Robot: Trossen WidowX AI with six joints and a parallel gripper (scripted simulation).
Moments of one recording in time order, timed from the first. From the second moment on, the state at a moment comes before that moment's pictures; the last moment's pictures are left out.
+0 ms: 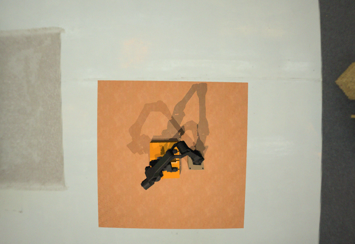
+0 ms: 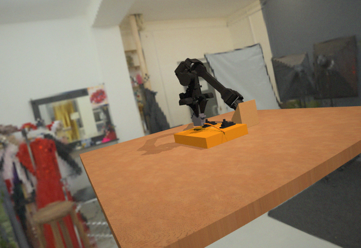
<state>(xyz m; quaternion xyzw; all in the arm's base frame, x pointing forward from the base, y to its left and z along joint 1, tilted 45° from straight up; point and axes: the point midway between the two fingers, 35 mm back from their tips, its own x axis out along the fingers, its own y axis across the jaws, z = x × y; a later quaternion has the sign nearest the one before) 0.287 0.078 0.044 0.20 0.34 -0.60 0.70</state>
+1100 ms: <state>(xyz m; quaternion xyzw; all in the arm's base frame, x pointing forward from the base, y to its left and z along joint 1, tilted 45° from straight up) 0.287 0.078 0.044 -0.21 0.61 -0.32 0.69</state>
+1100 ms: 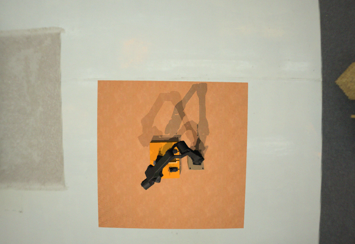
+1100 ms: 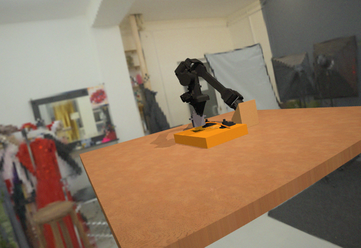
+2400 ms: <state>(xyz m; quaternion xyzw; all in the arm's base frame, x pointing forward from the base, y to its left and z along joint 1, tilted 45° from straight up) 0.188 0.072 0.043 -0.30 0.65 -0.24 0.66</state>
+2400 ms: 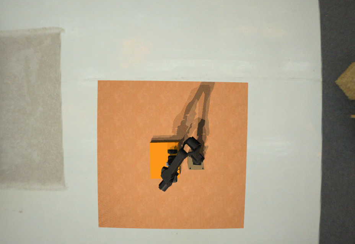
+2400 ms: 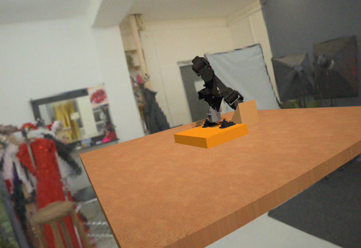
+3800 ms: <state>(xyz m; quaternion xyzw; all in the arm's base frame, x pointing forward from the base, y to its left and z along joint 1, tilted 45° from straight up) 0.179 0.051 0.024 -0.29 0.65 -0.24 0.66</state>
